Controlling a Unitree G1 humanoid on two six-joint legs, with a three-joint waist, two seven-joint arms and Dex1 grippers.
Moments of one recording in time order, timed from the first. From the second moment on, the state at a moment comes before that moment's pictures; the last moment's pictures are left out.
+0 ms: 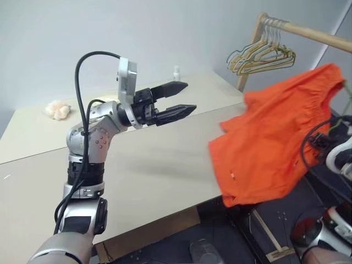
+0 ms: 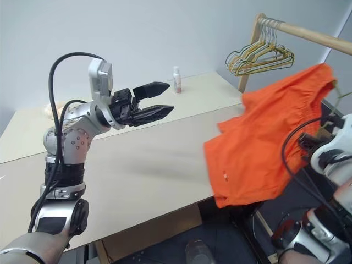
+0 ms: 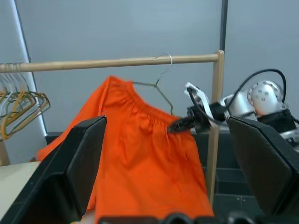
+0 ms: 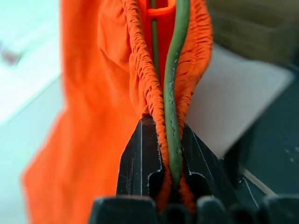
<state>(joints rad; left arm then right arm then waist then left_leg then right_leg) -0.80 0.37 0.09 -0.01 -0.67 0.62 -1.09 -0.65 -0.54 -0.91 -0.30 0.25 1.61 0.20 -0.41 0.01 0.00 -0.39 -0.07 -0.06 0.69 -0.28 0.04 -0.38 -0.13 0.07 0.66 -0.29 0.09</state>
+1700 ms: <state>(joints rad) -0.74 0.43 0.05 -0.10 -0.74 0.66 -1.04 -0.69 -0.74 -0.60 -0.24 0.00 1.27 -0.26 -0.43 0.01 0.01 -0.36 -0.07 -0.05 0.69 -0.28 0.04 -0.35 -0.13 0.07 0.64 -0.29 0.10</state>
